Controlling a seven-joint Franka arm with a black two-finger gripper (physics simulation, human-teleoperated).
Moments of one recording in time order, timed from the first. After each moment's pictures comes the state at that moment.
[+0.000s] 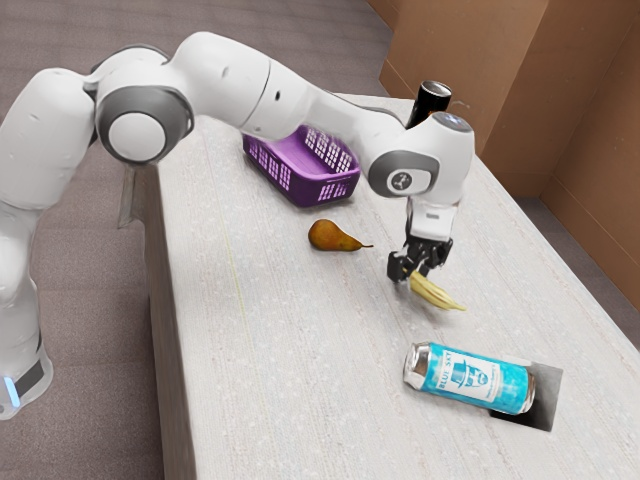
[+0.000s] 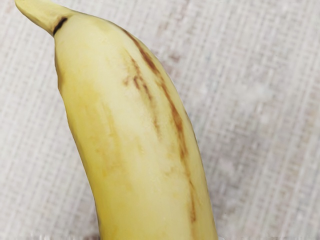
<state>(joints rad) -0.04 0.41 -0.05 -1.51 -0.04 2.04 1.17</state>
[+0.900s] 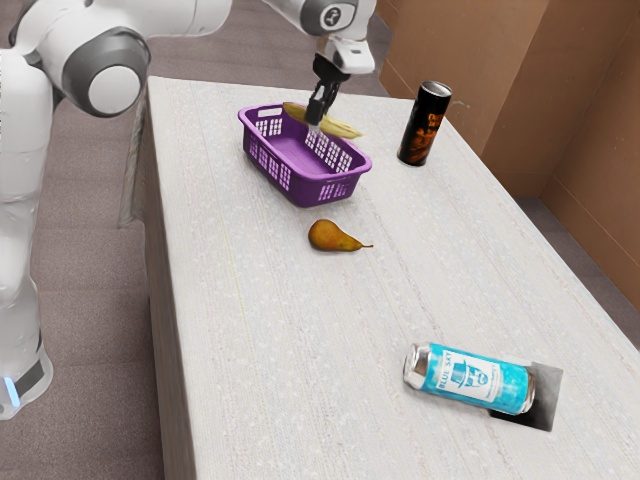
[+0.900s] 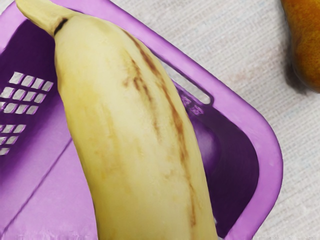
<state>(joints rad) -0.02 0.18 0.45 -1.48 -0.01 1.66 0.99</state>
